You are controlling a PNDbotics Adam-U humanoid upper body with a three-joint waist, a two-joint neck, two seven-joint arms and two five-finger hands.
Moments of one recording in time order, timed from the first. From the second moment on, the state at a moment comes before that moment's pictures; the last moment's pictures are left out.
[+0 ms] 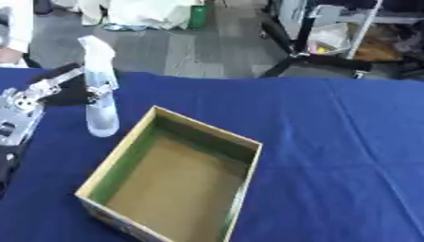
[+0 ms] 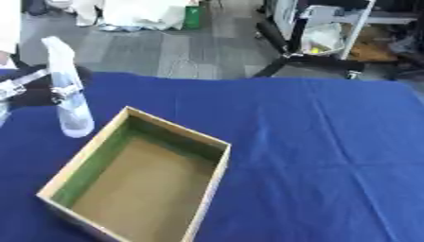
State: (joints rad) left arm -0.96 0.60 -0.01 -0.93 -0.21 -0.20 -0.58; right arm -0.04 -0.48 -0.15 -1.98 -0.50 -0.20 -0.14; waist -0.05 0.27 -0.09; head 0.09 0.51
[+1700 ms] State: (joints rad) left arm -0.94 0.58 0.05 -0.83 -0.16 -0.11 -0.54; right arm -0.04 -0.47 -0.15 -1.98 -0.50 -0.20 -0.14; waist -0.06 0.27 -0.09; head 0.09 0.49
